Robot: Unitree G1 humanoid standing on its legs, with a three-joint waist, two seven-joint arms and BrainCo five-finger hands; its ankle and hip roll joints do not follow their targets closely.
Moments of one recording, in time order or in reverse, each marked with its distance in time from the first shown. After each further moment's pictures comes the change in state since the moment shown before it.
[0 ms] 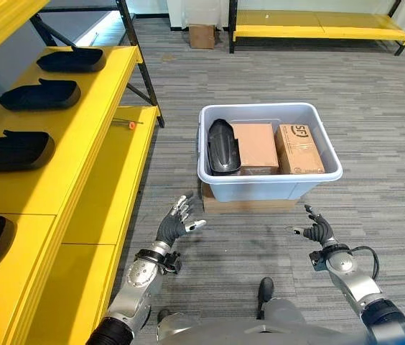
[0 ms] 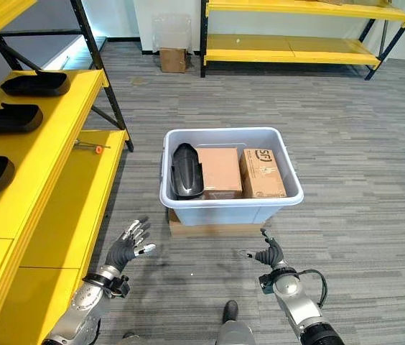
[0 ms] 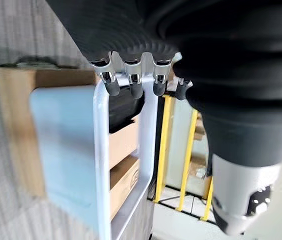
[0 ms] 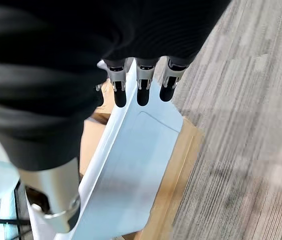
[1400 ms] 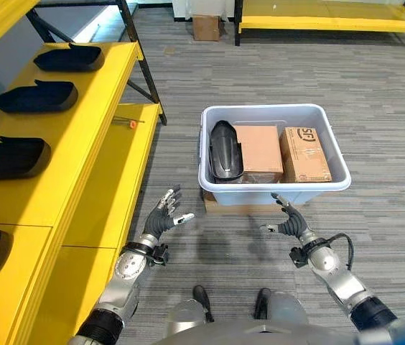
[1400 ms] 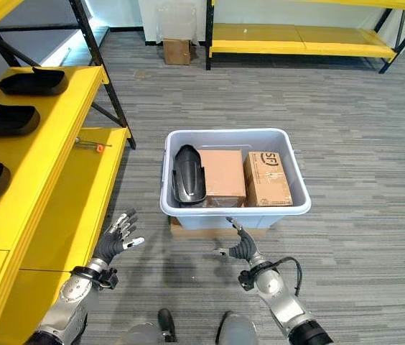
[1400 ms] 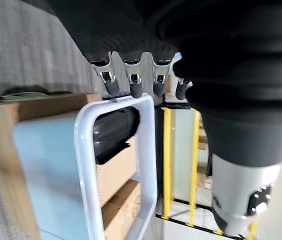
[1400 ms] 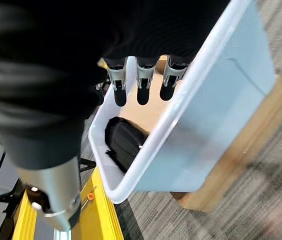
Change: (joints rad) left arm -0.079 0.080 0.047 0.078 0.049 -0.028 -0.023; right arm -0.021 0.038 0.122 -0.109 -0.097 -0.146 0.071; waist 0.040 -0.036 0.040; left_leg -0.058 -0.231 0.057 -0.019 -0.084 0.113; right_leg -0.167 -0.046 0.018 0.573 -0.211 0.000
